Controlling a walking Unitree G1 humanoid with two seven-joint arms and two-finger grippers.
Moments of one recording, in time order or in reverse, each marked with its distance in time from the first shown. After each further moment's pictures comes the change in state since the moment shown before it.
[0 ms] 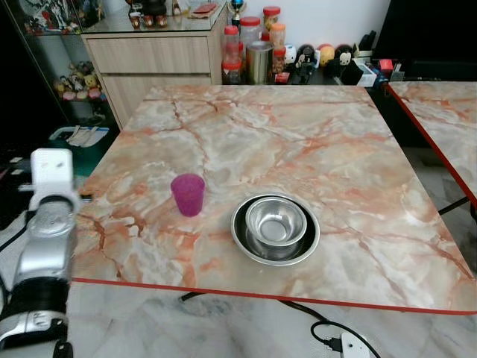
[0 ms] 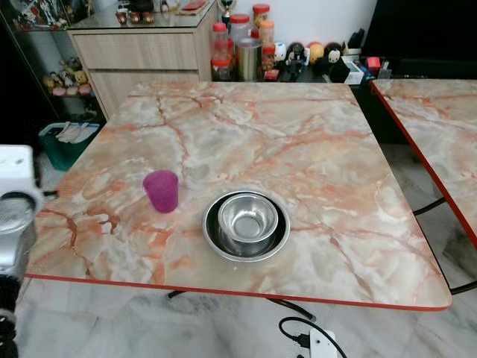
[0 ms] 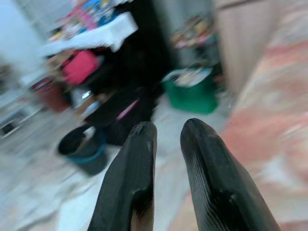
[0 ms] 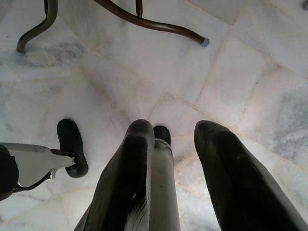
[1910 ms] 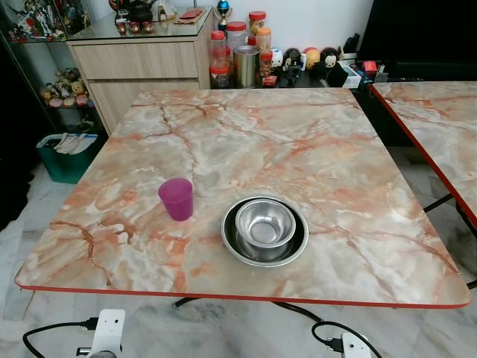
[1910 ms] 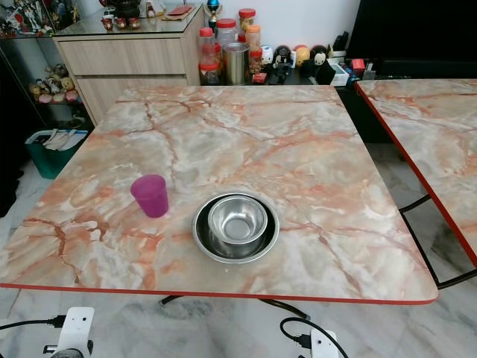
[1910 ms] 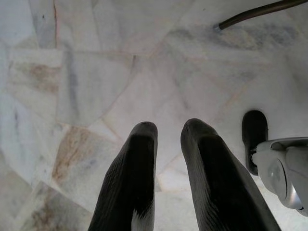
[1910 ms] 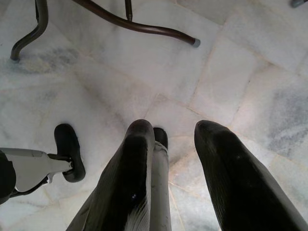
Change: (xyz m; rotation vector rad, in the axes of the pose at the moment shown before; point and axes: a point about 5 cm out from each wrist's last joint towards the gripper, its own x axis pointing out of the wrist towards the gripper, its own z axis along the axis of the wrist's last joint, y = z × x) left arm -0.144 -0.060 -0.214 0.190 0.776 -0.410; right arm 0.000 -0.002 0.001 -0.015 0.000 0.006
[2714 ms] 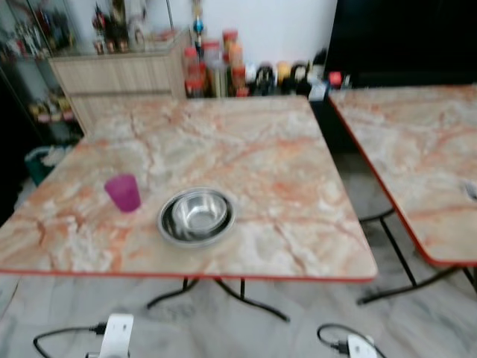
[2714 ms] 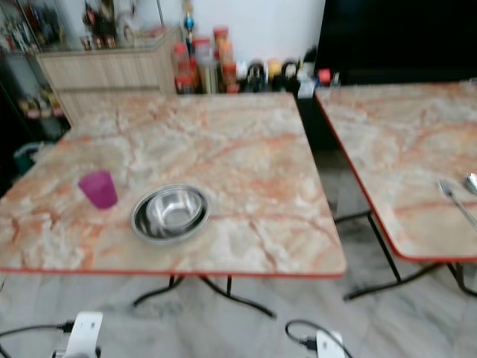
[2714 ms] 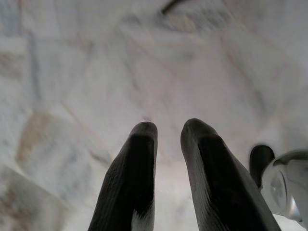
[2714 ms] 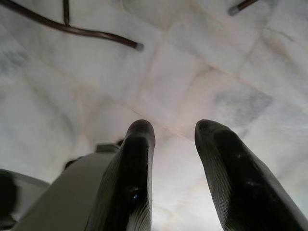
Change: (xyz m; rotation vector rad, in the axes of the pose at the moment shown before) left arm -0.001 -0.012 -0.004 0.011 0.011 -0.030; right arm -0.001 -0.007 -0.001 -0.033 0.004 -0.010
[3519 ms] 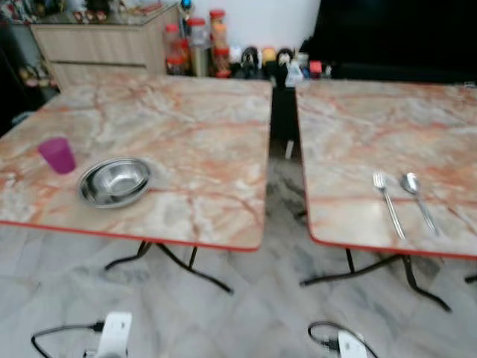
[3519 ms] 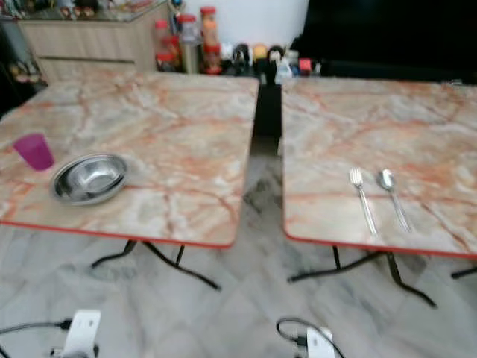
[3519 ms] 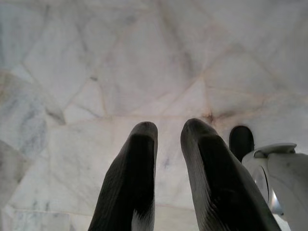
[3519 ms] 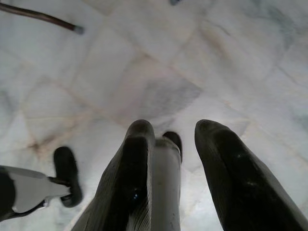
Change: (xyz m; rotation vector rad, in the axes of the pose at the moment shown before) left arm 0.001 0.006 0.002 0.005 -0.006 0.005; right arm 0.001 0.009 0.001 0.012 -0.018 0.016
